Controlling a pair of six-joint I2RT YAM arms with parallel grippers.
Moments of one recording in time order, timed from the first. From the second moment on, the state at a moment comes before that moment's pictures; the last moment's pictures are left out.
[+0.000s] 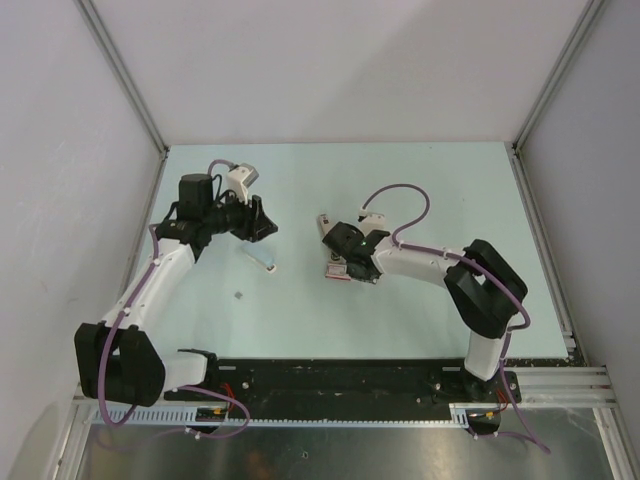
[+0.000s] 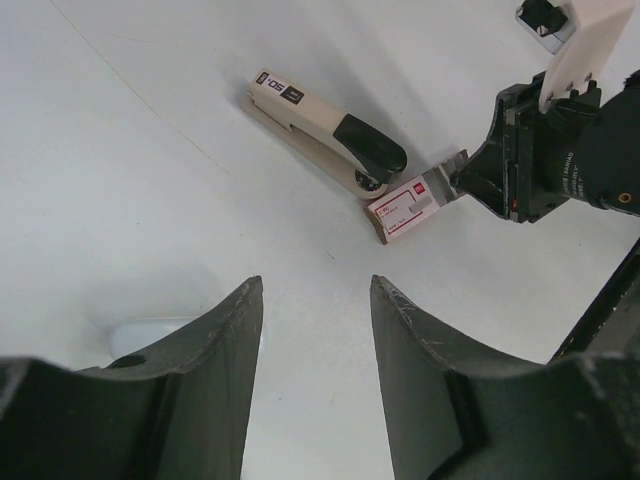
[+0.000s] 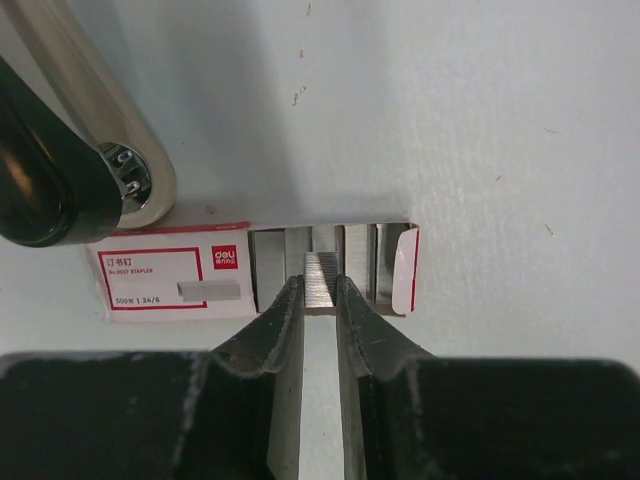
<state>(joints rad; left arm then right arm) -0.14 1.25 1.00 -0.38 0.64 0.08 0.87 1.81 1.20 -0.62 0.51 0.98</state>
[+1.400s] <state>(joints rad) -0.14 1.23 0.99 -0.39 0.63 0.09 0.86 1.84 1.22 -0.65 0.49 0.95</state>
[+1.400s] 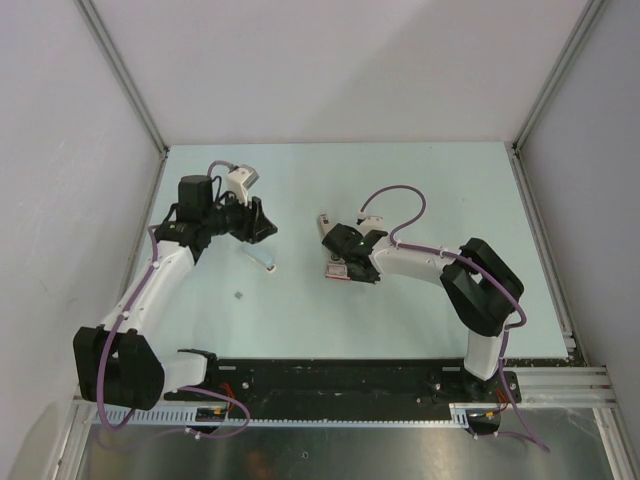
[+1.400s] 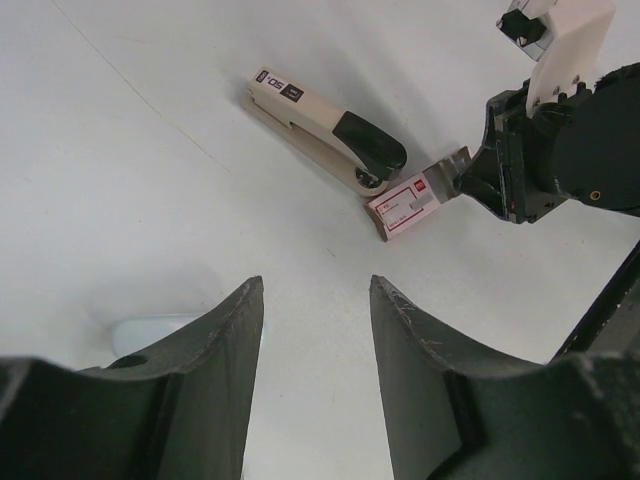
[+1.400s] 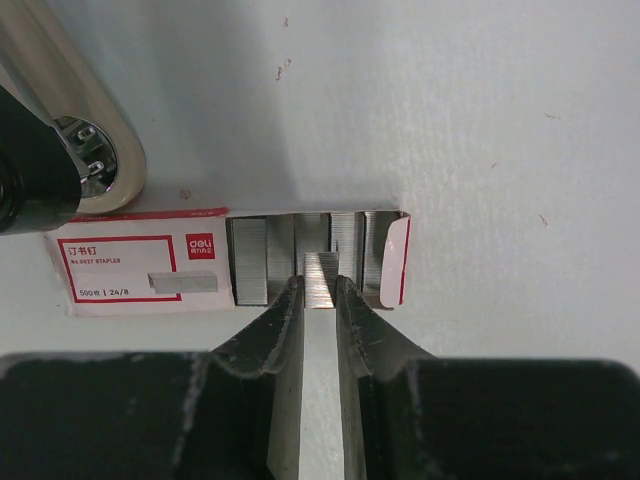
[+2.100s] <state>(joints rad) -0.14 1.23 0.99 -0.40 0.63 0.09 0.87 1.84 1.22 -0.64 0.48 0.95</state>
